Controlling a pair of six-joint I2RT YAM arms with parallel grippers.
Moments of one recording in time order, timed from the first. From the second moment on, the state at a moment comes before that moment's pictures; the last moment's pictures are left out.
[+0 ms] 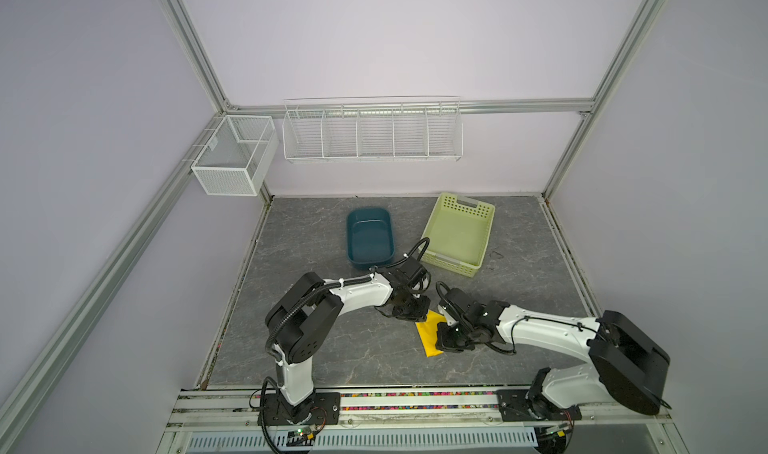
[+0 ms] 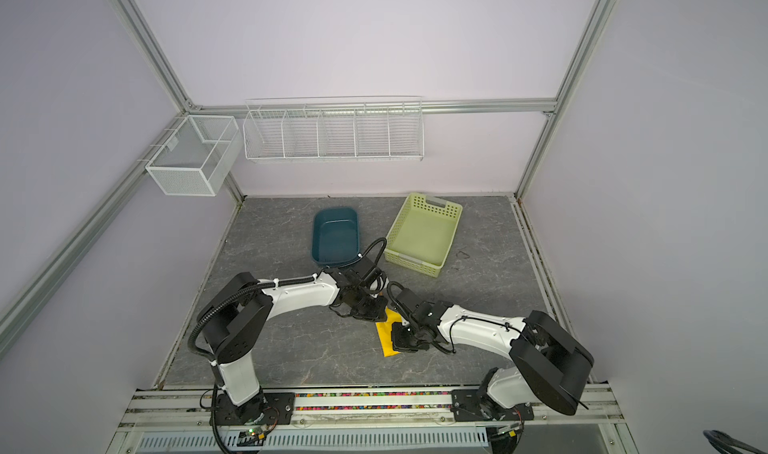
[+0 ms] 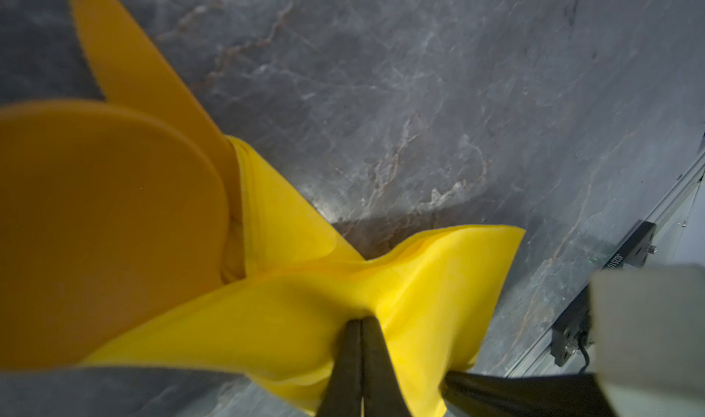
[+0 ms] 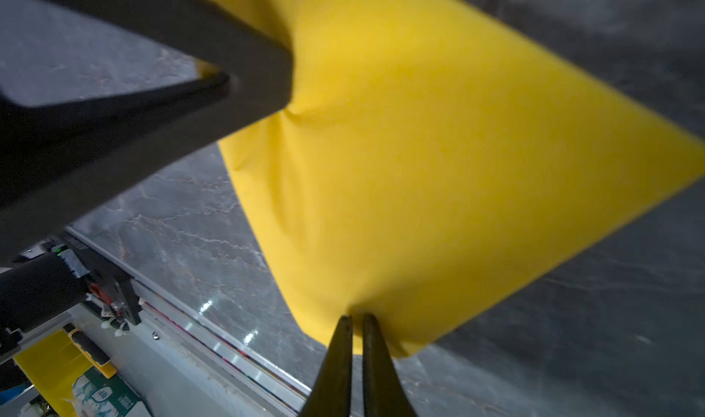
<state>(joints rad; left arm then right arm) -0.88 1.85 1.11 -0.45 0.38 -0.55 0.89 1.41 0.65 -0.45 -0.28 0.87</state>
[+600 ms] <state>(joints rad) -0.88 1.84 1.11 -0.50 0.37 -0.51 0.98 1.42 0.59 -0.30 -0.30 0.97</state>
